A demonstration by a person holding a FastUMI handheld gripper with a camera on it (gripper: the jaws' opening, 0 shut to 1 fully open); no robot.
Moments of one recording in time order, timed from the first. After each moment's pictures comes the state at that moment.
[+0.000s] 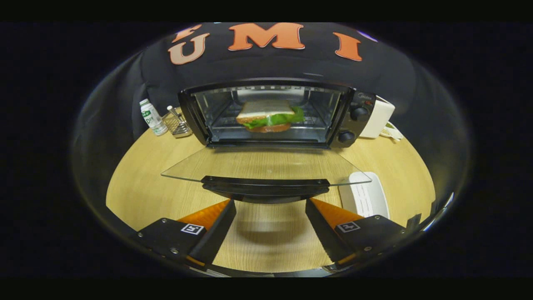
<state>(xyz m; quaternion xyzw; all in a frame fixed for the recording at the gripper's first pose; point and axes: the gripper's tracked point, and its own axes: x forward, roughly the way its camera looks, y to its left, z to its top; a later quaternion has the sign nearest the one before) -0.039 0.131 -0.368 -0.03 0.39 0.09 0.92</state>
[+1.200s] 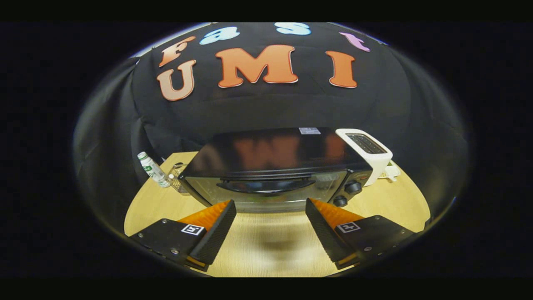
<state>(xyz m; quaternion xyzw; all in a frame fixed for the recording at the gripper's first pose) 0.064 0.143 -0.236 0.01 0.26 0.08 0.96</state>
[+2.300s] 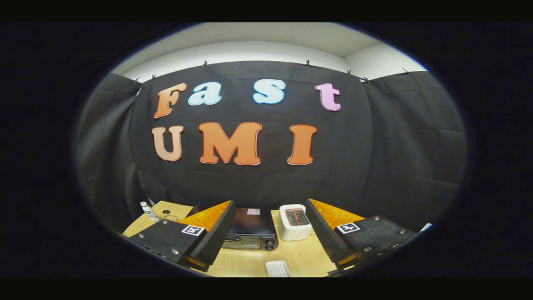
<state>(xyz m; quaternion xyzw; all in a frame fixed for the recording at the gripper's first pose) 0.015 -0.021 0.022 -0.01 0.03 0.01 1.00</state>
